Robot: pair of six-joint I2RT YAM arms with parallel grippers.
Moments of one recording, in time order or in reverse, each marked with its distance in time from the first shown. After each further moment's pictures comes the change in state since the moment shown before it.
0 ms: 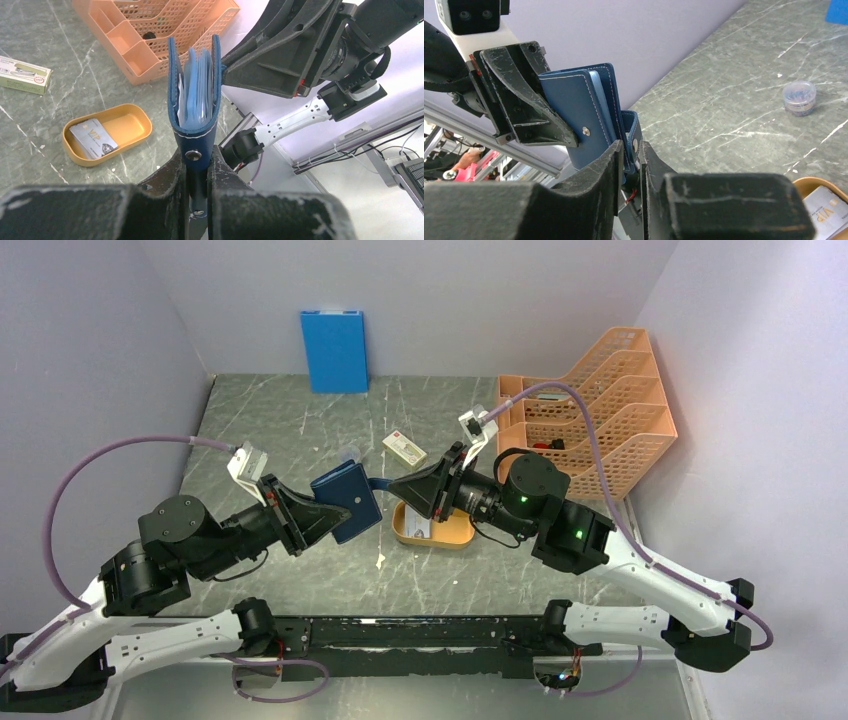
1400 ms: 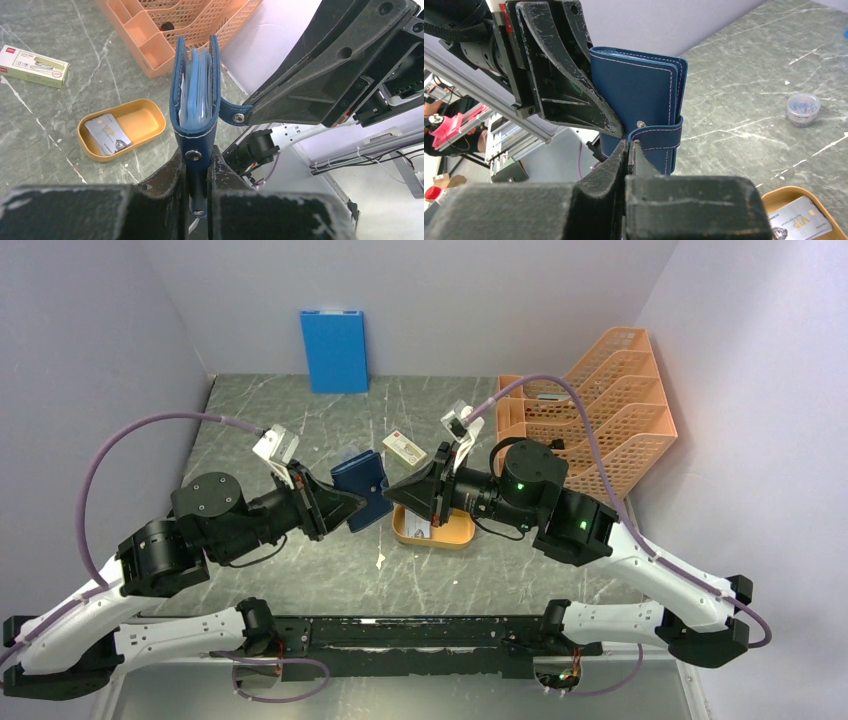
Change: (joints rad) left arm 0.000 0.164 0.122 -0.064 -0.042 0.016; right arm -0.005 0.055 0.123 -0.121 -0.158 -0.149
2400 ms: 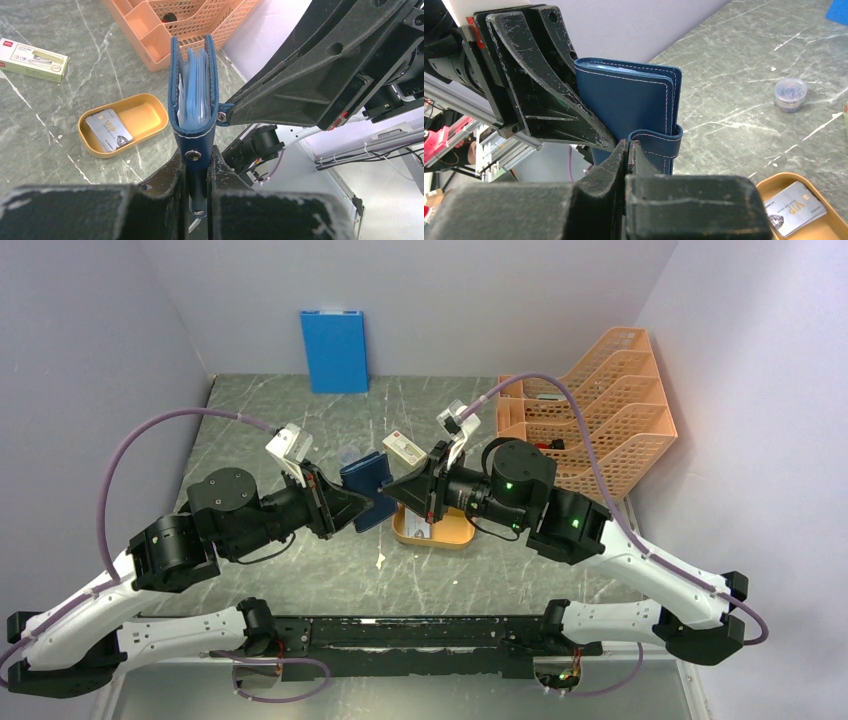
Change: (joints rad) left arm 0.000 0.029 0.000 0.003 0.022 0.002; right arm 0.001 0.023 0.000 -0.022 0.081 0.032
